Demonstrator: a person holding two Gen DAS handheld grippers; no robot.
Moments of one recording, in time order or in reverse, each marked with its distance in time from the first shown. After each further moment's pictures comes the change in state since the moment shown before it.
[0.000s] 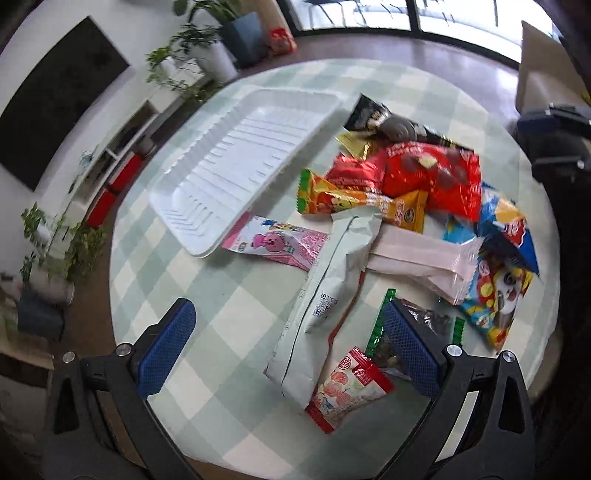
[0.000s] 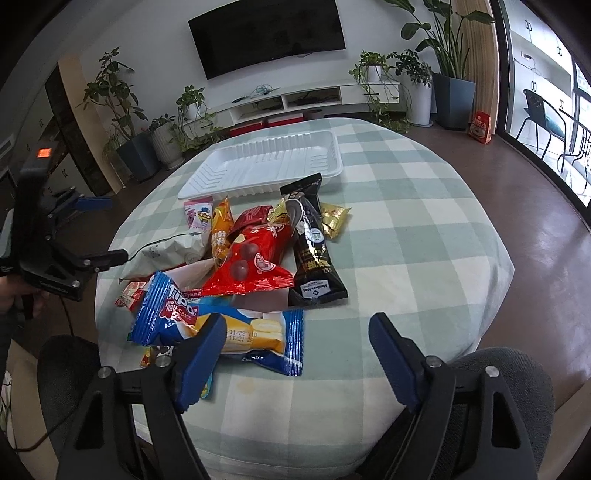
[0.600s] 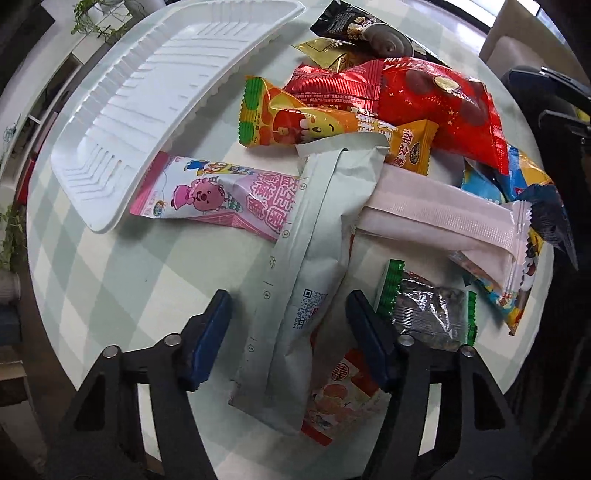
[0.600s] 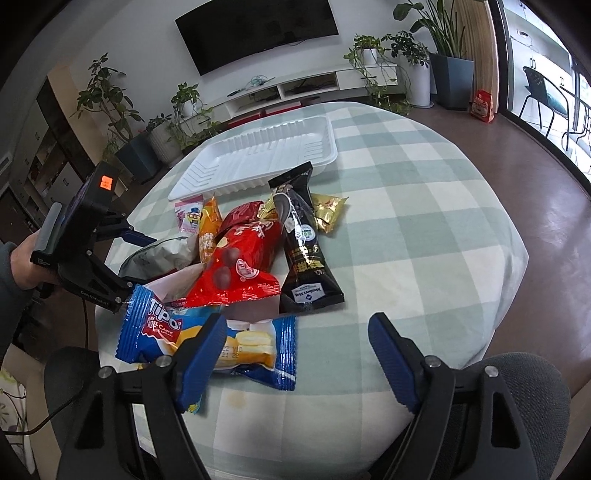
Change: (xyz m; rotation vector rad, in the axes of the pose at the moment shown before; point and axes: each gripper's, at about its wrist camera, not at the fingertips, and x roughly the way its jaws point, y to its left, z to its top) left arm 0.091 0.012 0.010 0.017 0.233 -0.291; right arm 0.025 -0.025 0.029 0.038 0.060 0.027
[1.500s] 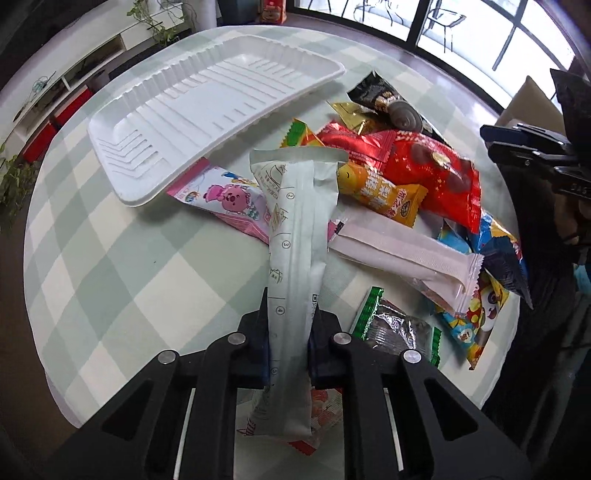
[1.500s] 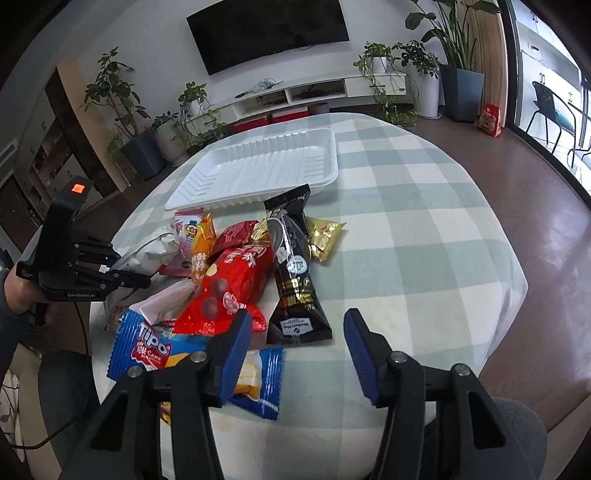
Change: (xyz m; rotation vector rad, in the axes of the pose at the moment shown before) left arm -0.033 0.014 -0.039 -0.243 -0.222 -0.057; right arm 0.013 -0.008 0.033 -0.066 -0.010 -0.002
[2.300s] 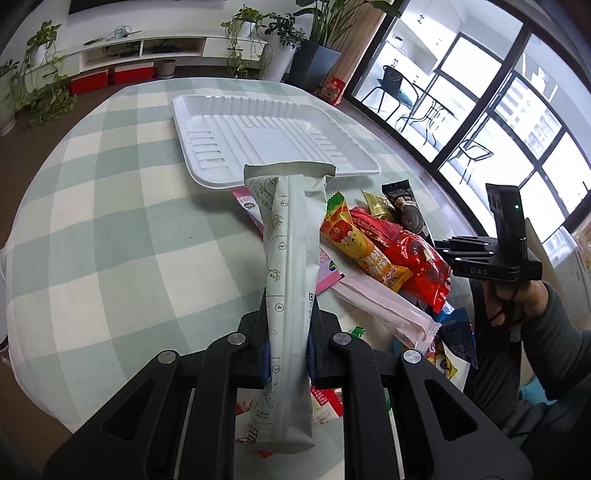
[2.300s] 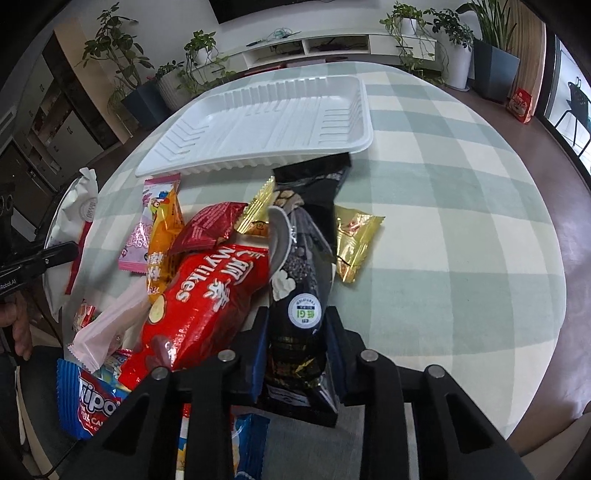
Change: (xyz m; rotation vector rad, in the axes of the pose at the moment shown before) left arm -0.052 0.034 -0.055 -0.410 -0.315 -0.130; right arm 0.086 -0.002 0.032 -0.062 0.201 0.024
